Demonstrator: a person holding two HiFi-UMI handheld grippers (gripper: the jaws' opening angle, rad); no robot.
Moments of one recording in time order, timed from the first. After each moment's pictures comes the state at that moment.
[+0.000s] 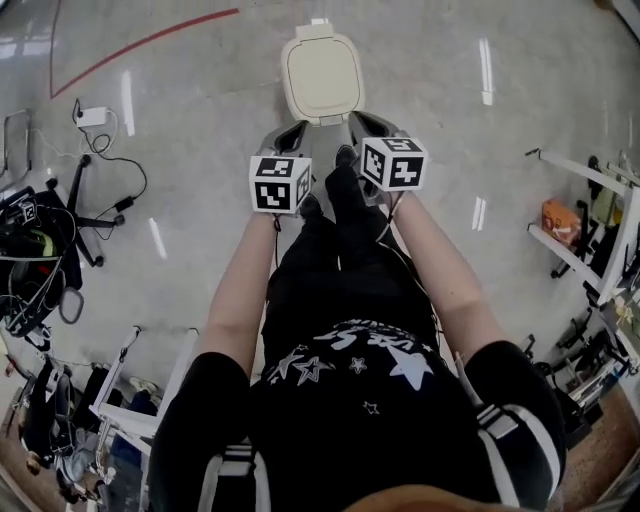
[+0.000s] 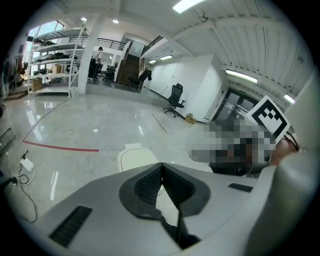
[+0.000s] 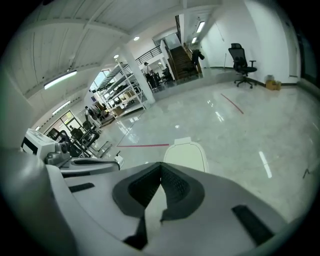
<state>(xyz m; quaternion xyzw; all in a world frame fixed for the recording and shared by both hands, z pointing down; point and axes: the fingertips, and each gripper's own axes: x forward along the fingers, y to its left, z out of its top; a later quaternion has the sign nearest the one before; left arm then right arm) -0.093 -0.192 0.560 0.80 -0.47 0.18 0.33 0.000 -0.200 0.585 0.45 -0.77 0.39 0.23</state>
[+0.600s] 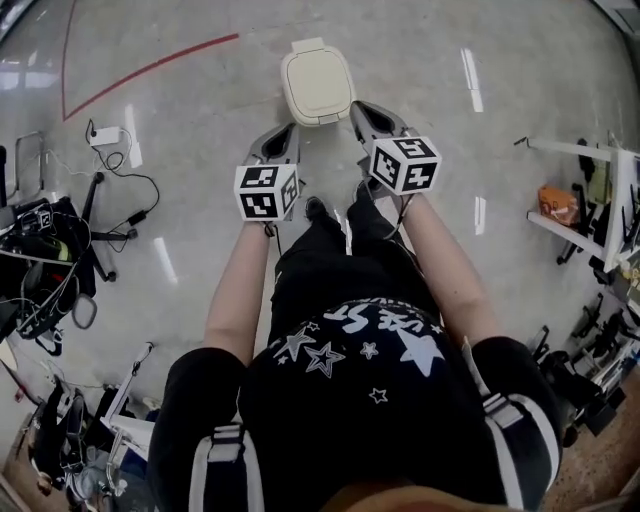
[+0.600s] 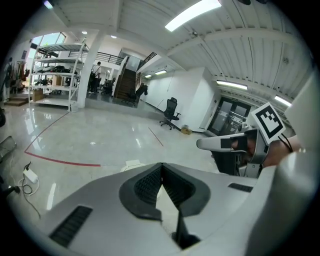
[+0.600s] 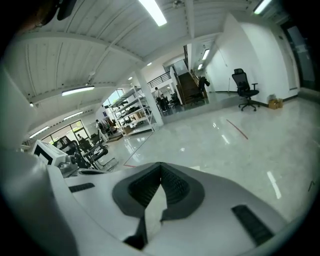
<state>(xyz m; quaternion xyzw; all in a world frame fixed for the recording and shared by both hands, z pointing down) -0.121 -0.146 0.446 0.82 -0.48 0.13 0.28 -0.003 -0.168 0.440 0.47 -0.82 0.30 0.13</state>
